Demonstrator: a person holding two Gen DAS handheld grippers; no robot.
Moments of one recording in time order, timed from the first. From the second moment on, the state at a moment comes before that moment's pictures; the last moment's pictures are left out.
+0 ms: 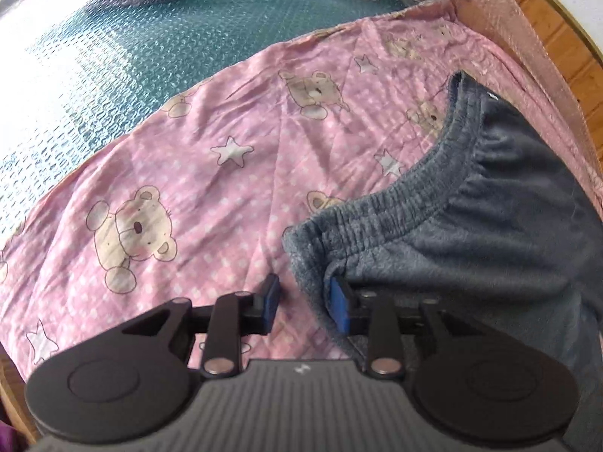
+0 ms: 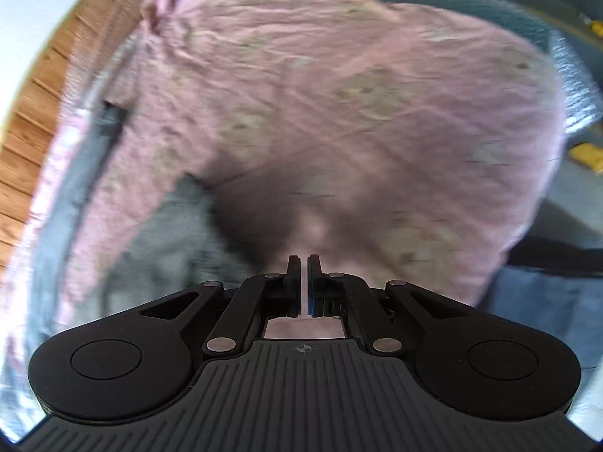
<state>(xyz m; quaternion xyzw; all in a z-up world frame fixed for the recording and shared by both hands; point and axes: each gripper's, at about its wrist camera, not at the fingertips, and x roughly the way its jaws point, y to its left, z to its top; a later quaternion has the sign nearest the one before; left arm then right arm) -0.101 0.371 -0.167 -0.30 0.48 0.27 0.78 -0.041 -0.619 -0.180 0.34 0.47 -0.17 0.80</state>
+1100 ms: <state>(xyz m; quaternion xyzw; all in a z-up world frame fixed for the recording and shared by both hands) -0.087 0.338 -0.129 -0.20 0.49 0.23 0.82 -0.009 -0.548 -0.167 -0.08 0.52 0.07 0.85</state>
